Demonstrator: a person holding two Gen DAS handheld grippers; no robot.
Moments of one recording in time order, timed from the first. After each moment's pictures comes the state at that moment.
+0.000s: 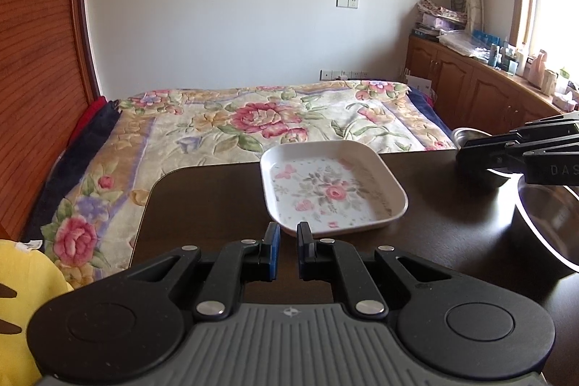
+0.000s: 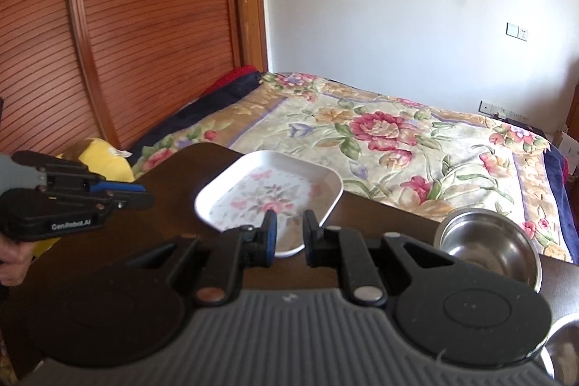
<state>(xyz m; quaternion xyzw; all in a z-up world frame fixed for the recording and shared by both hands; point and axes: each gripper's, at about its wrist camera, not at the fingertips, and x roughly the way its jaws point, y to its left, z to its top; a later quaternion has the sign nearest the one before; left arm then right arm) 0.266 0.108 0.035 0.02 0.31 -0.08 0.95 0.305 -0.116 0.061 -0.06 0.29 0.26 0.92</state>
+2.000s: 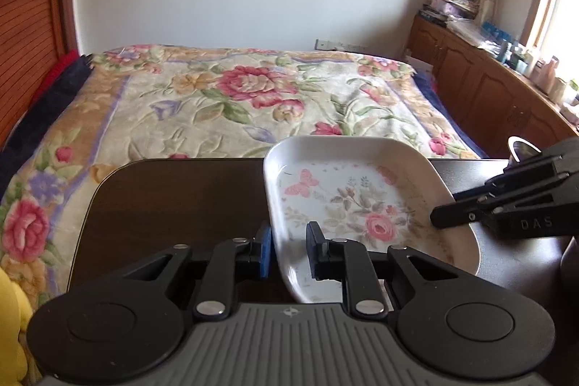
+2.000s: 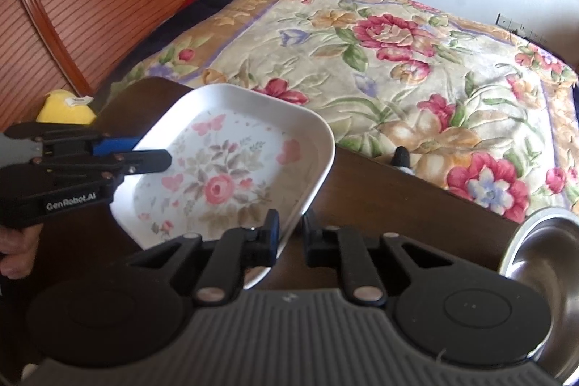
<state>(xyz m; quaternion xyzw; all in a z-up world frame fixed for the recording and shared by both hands) 0.376 0.125 -0.011 -0.03 0.37 -0.11 0.92 0.410 -0.084 0.010 -0.08 0.45 0.26 0.85</state>
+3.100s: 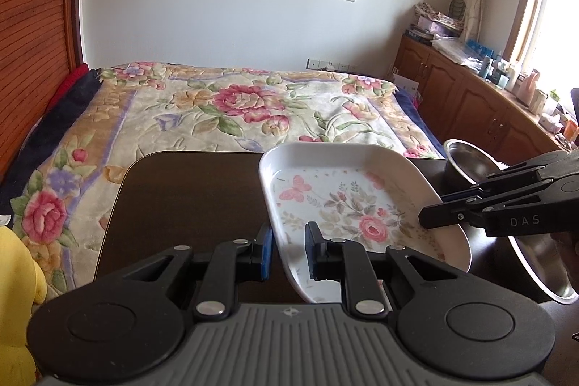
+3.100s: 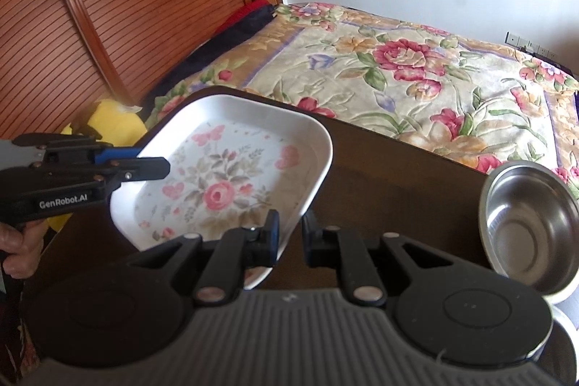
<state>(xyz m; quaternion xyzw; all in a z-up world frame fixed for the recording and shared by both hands) 0.281 0.116 0.036 -0.04 0.34 -0.11 0.93 0.335 -0.109 0.047 -0.05 0.41 0.29 0.86</state>
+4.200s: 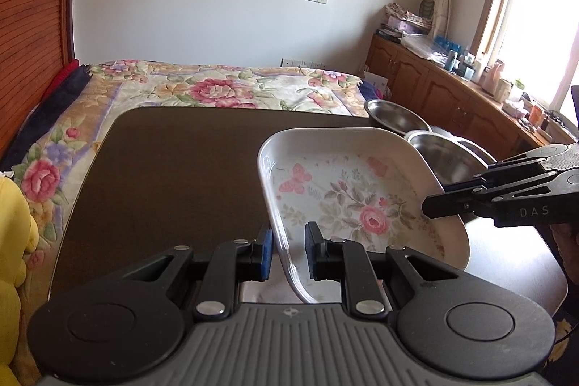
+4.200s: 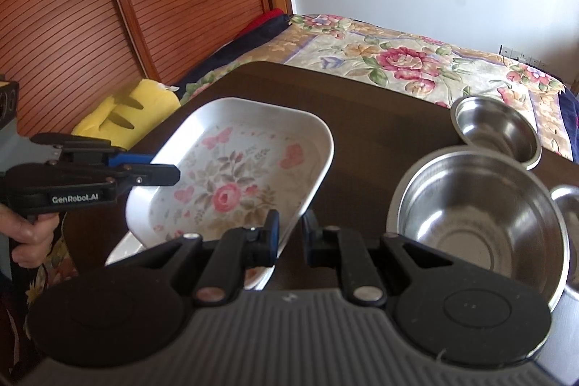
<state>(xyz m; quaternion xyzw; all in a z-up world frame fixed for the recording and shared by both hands) 0.152 0.085 0.033 -0.04 0.33 -0.15 0.93 0.209 -0.144 0.055 -0.06 0.38 0.30 0.87</state>
